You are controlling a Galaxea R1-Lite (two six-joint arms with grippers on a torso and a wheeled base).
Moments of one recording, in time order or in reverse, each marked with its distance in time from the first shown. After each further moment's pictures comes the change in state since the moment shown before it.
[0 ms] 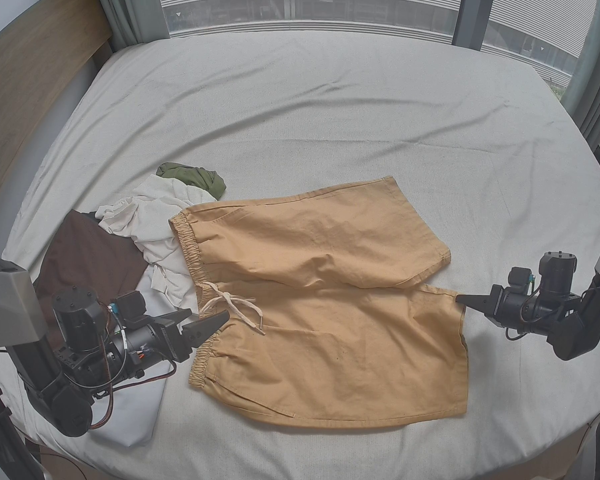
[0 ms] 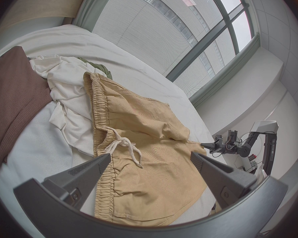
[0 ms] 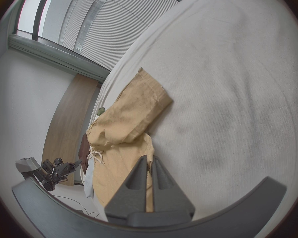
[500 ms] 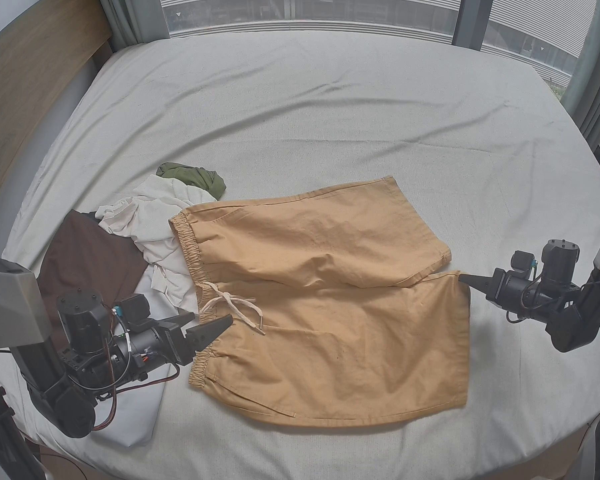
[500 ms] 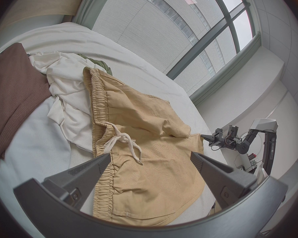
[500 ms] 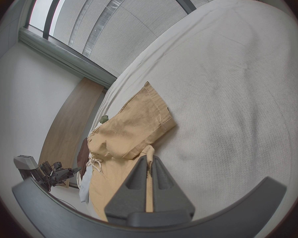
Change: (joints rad) left arm -0.010 0.021 0.003 0.000 0.003 0.001; right arm -0.017 0.031 -0.051 -0.100 -0.003 -0.010
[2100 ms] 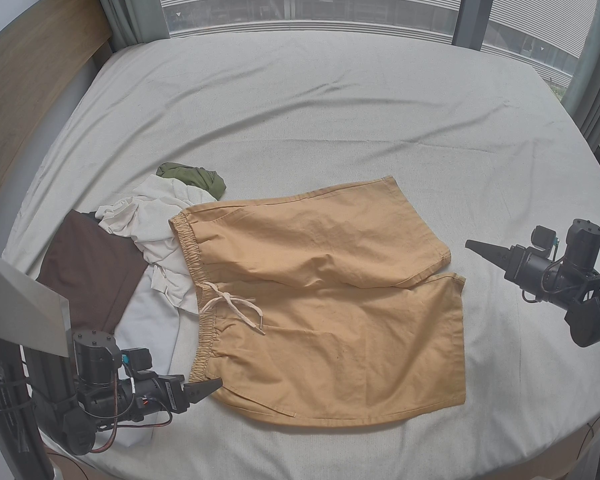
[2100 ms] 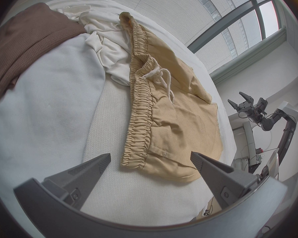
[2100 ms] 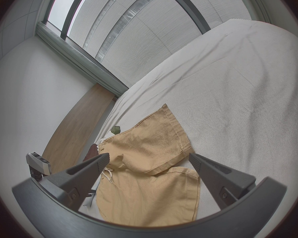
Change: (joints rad) left arm 0.056 0.179 0.164 0.001 -0.008 0.064; right arm -0.001 -0.187 0.039 0.002 0.000 -0.009
